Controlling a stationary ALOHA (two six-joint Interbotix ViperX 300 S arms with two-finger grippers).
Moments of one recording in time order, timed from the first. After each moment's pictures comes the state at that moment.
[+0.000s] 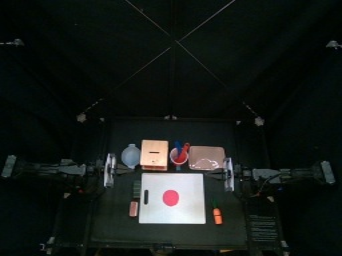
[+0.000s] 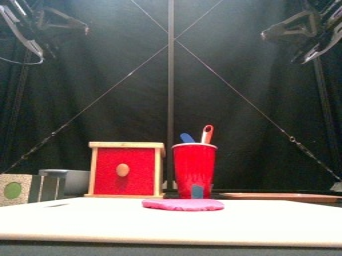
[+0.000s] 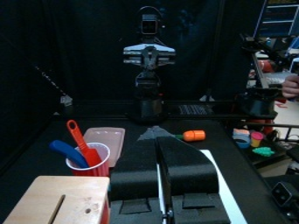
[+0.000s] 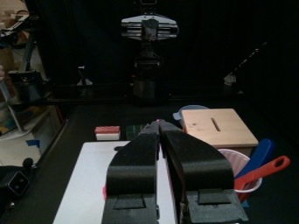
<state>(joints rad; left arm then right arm) 0.00 -0.97 1.19 0.00 -0.29 0.00 0.00 -0.97 1.18 0.00 -0.29 0.00</state>
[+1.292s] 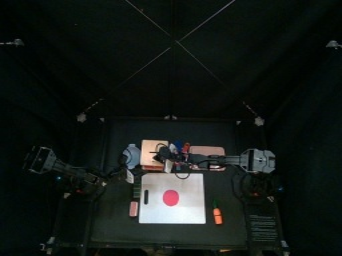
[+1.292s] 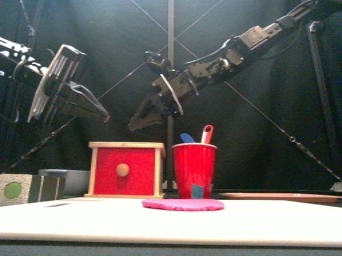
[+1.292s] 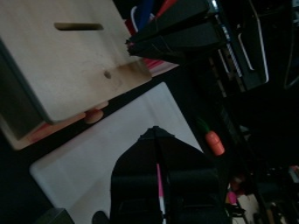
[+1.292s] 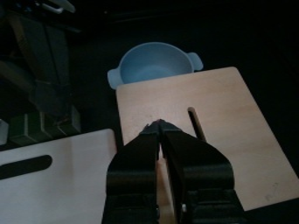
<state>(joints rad) -0.23 -0.35 1.15 -1.10 -0.63 -0.13 -0.23 0.22 0.33 -0.03 -0.08 0.00</state>
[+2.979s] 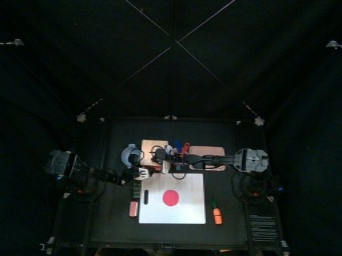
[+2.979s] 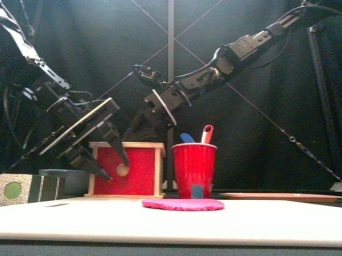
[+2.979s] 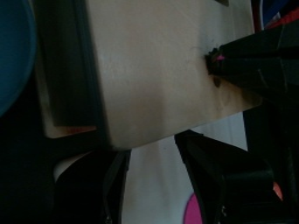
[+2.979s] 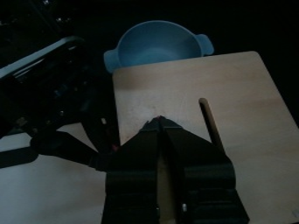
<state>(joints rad) -0.09 0.00 0.96 -1.37 -0.56 -0.13 -0.23 0.29 0.28 -0.10 0.03 0.01</state>
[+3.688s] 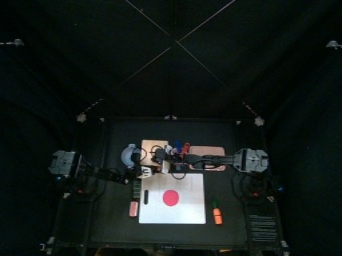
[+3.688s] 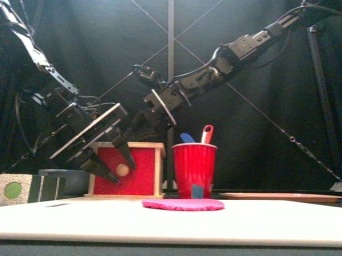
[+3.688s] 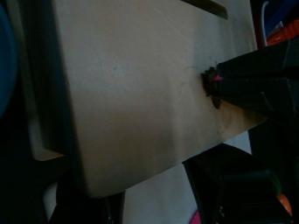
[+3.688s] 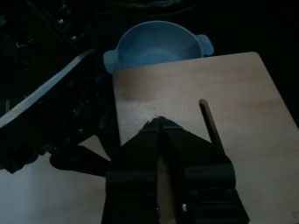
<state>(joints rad) -0.06 0.06 0.92 -1.34 -0.57 -0.13 -0.23 0.29 0.27 -0.09 0.03 0.01</state>
